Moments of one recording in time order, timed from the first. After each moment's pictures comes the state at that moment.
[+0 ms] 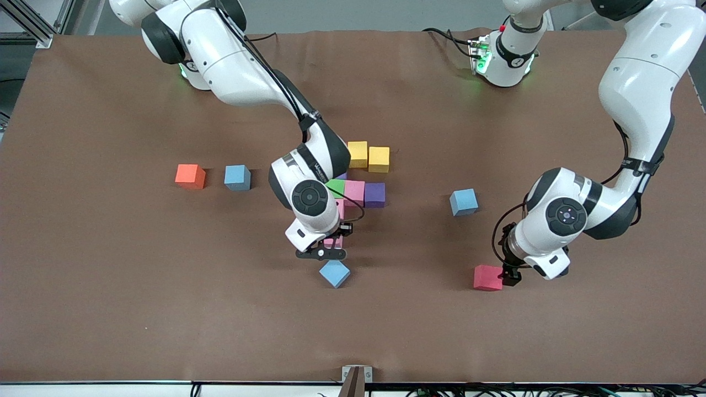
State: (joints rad) left arm 0.36 0.81 -0.70 -1.56 0.64 2.21 -1.98; right arm 0.69 0.96 -0.11 -1.11 0.15 2.04 0.60
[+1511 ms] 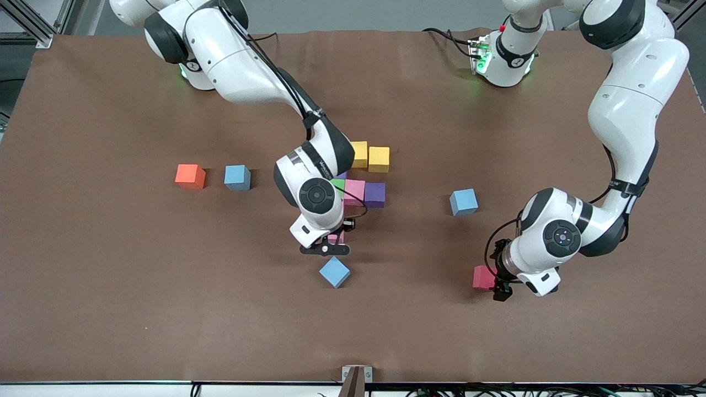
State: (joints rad) left arm 0.31 0.94 -0.69 -1.42 0.64 2.21 -1.91; right arm 0.71 0.96 -0.11 -1.11 0.15 2.01 0.61
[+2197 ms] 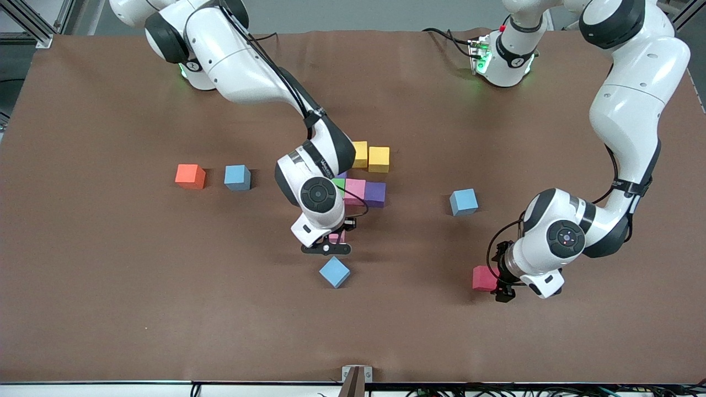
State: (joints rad) left arm 0.30 0.94 -0.69 -1.41 0.64 2.21 -1.91; right arm 0.71 0.96 -0.11 -1.11 0.15 2.01 0.61
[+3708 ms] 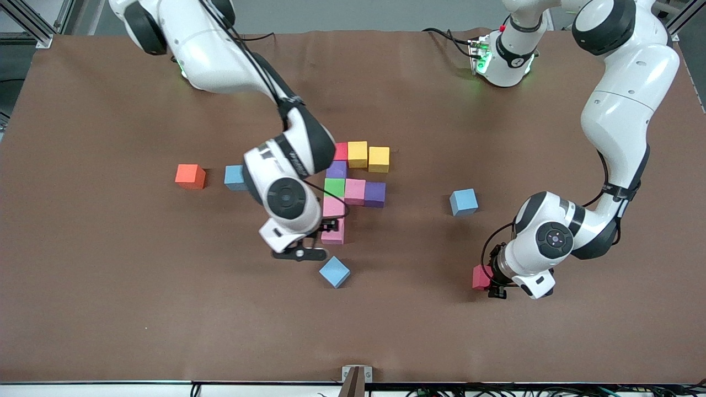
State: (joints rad) left arm 0.26 0.96 -0.64 -1.40 0.64 2.25 -1.91; right arm 0.62 0.84 -0.14 -1.02 0.15 1.72 0.55
